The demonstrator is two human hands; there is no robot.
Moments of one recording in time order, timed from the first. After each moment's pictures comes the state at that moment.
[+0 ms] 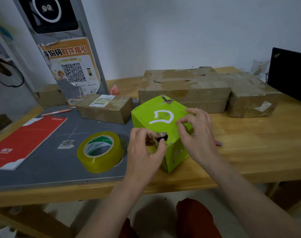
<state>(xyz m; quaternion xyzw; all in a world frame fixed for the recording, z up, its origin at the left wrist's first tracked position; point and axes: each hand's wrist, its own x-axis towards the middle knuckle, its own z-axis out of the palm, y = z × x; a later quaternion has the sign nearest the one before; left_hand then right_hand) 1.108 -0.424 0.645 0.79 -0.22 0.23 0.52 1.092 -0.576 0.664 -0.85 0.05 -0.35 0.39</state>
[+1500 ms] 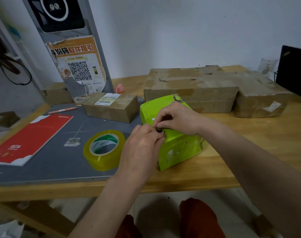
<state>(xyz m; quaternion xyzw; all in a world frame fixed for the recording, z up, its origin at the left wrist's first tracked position) 1.113 -0.404 0.664 0.85 -0.31 0.33 0.26 1.143 -0.568 0.719 -0.91 -0.19 -0.03 0.37</state>
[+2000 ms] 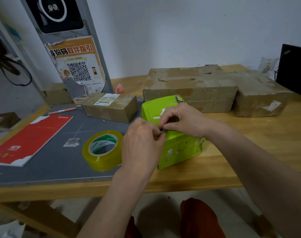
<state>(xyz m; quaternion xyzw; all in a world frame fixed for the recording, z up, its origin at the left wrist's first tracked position) 1.107 -0.421 0.687 0.90 -0.17 0.26 0.29 1.136 -0.587 0.710 -0.90 -0.19 -0.05 0.40</state>
